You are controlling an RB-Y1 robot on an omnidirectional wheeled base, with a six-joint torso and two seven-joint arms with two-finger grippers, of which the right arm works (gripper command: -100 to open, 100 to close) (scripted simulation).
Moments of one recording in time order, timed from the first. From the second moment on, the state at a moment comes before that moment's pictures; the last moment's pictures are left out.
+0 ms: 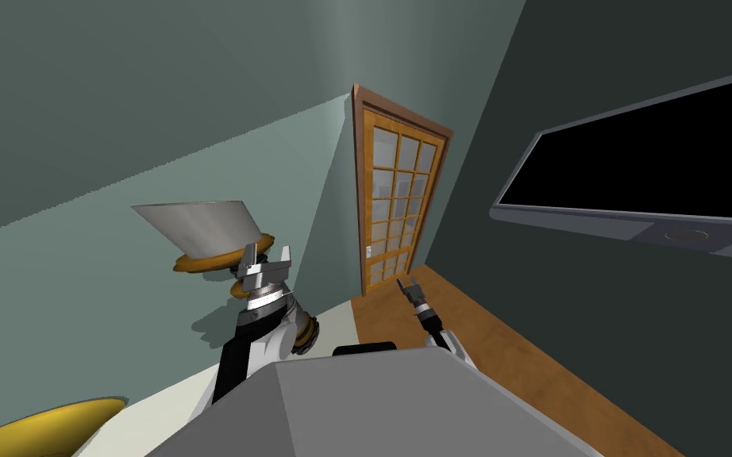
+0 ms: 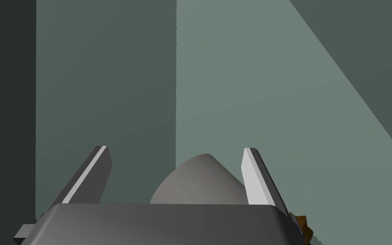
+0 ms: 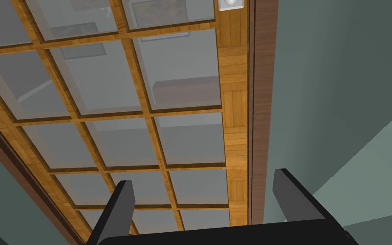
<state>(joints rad) 0.16 -0.05 -0.32 -1.16 0.67 -0.91 0.81</state>
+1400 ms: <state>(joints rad) 0.08 0.02 -0.40 -0.91 0.83 -0.97 0.98</state>
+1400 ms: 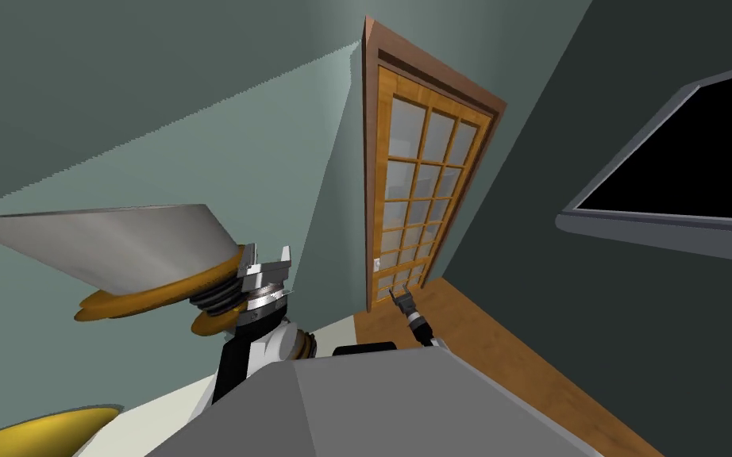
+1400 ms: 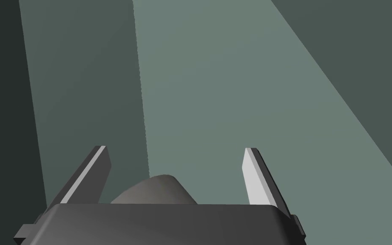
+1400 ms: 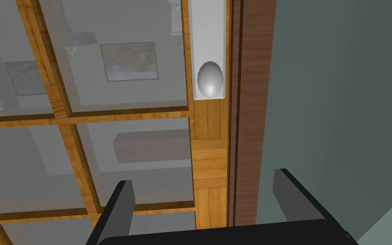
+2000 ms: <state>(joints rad) 0.06 0.03 -0.41 -0.86 0.85 -0.98 1.02</state>
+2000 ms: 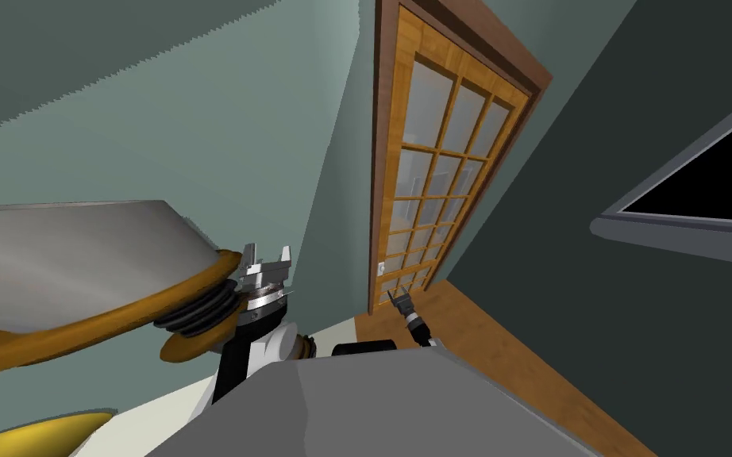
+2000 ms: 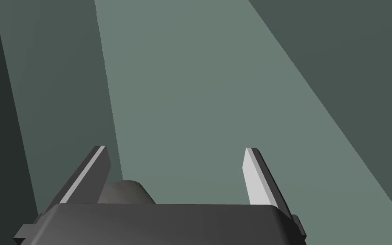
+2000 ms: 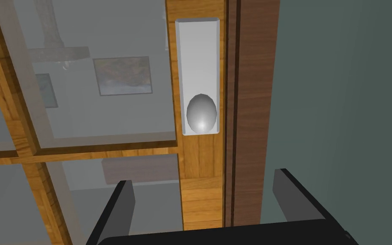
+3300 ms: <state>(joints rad) -0.04 -0.08 -0.46 -0.73 0.79 -0.94 1.08</state>
